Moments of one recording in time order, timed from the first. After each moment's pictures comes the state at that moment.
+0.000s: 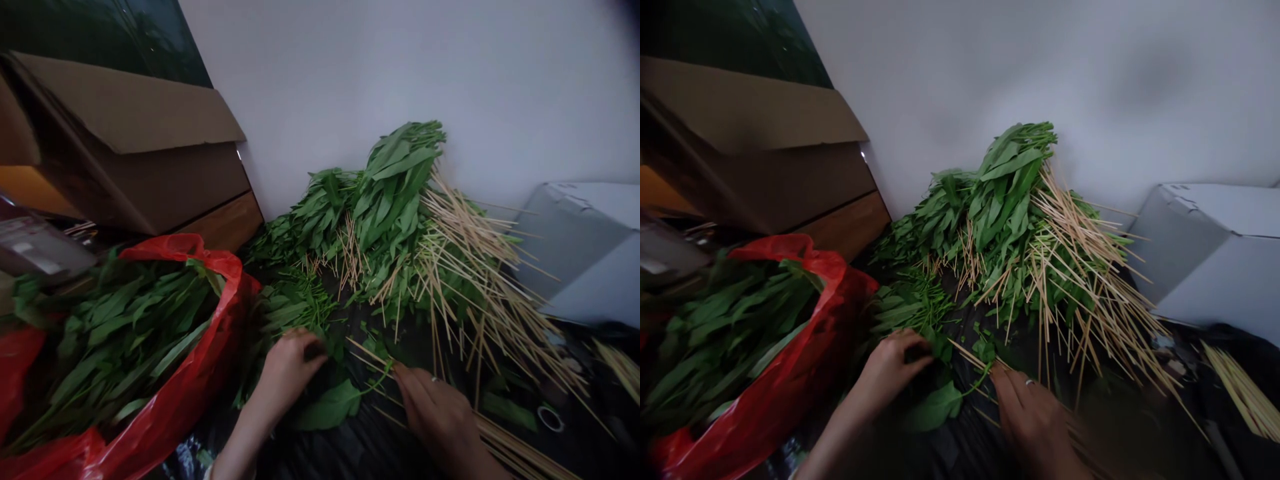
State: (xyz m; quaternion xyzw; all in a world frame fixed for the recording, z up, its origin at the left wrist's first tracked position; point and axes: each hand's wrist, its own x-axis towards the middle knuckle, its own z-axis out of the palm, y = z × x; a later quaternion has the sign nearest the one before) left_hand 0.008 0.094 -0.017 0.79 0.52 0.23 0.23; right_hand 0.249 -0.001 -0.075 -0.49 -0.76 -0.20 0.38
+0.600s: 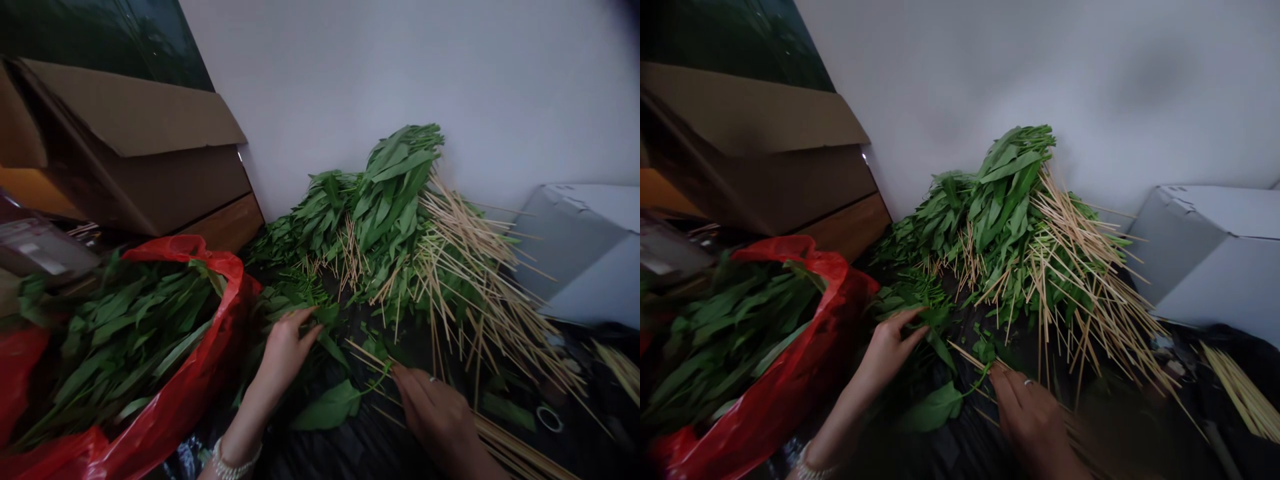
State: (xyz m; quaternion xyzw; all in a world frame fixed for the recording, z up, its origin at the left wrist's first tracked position) left_hand 0.011 0.112 -0.006 0.75 0.49 0.38 0.23; right_hand 0.248 0.000 -0.075 -0.49 -0.76 -0.21 0.37
